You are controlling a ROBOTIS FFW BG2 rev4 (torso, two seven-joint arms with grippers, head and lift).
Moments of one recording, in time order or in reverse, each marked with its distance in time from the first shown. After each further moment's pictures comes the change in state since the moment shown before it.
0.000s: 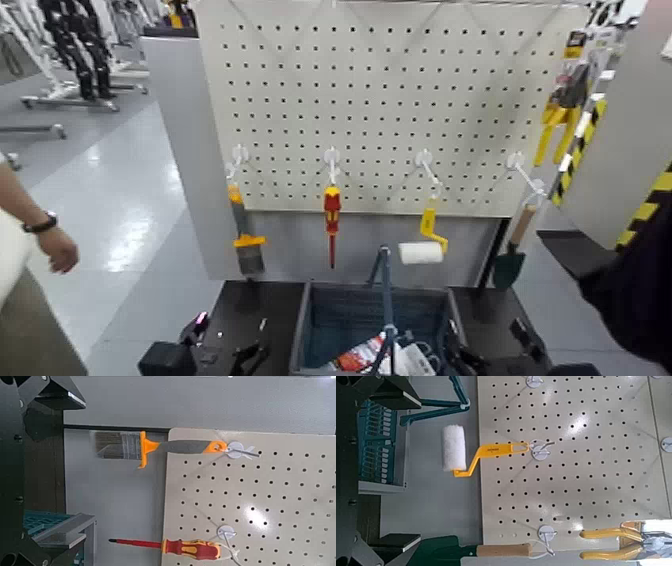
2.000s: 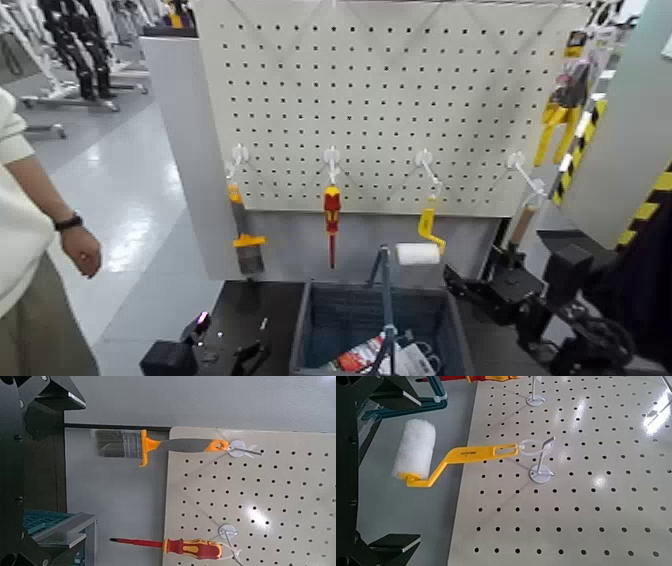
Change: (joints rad) left arm -0.003 -0.001 -0.001 0.003 0.000 0.003 0.000; right arm -0.372 -0.097 -0.125 0.145 -0.054 0.327 0.484
